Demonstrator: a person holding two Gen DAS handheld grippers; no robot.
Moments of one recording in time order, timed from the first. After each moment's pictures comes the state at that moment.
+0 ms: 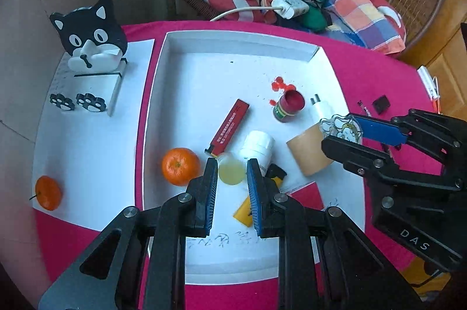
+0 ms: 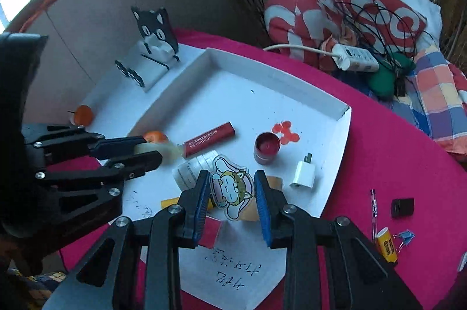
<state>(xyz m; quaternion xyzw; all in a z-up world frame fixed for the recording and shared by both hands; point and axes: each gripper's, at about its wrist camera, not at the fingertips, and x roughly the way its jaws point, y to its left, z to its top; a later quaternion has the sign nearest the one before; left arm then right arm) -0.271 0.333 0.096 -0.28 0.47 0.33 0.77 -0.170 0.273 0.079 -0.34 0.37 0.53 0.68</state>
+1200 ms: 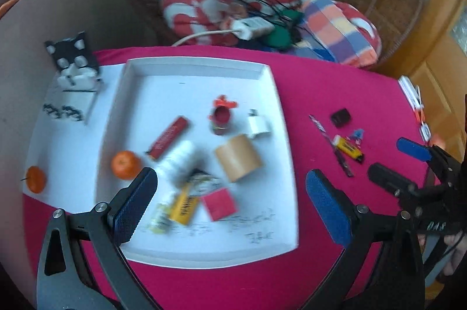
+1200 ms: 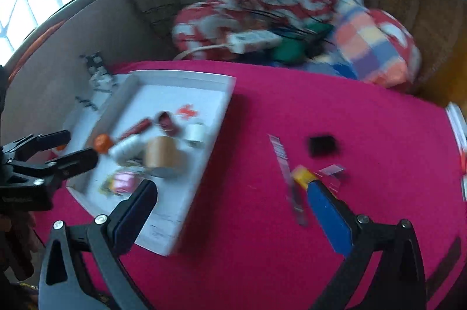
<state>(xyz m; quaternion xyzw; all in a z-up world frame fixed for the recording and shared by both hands) -0.210 0.261 0.138 -0.27 0.42 0.33 0.80 -0.064 0.126 0.113 -0.23 0.39 0.45 0.77</state>
